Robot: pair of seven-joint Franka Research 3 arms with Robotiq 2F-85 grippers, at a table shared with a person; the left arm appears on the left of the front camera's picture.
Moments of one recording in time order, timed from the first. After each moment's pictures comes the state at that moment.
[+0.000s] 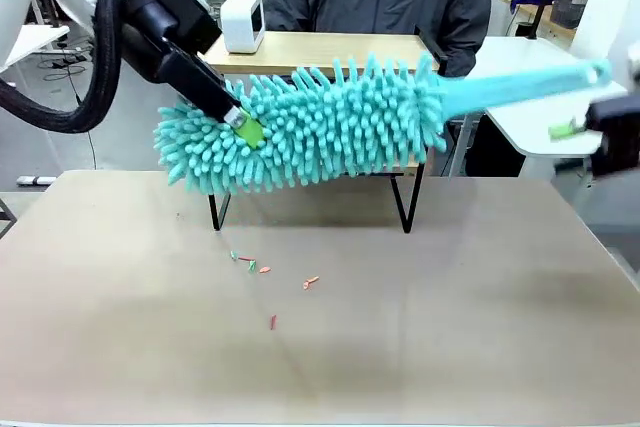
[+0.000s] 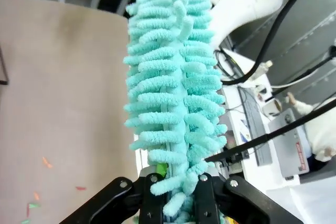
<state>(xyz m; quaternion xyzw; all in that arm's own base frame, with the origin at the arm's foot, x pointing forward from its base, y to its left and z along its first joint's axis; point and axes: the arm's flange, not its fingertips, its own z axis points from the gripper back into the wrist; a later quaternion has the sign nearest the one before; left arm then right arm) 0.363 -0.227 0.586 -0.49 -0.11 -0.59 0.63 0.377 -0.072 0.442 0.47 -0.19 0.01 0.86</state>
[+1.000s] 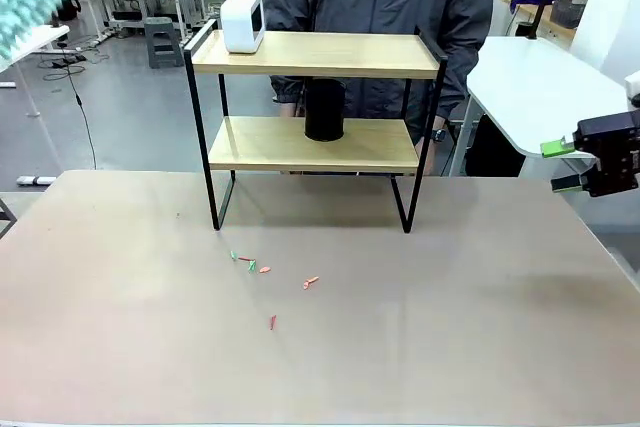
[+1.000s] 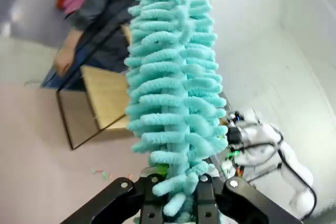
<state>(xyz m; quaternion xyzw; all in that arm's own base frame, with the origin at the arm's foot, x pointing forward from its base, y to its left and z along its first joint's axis) 0.338 0.110 0.581 -0.52 -0.39 0.00 0.76 0.378 -0.069 0.444 0.47 -0.19 0.00 0.86</state>
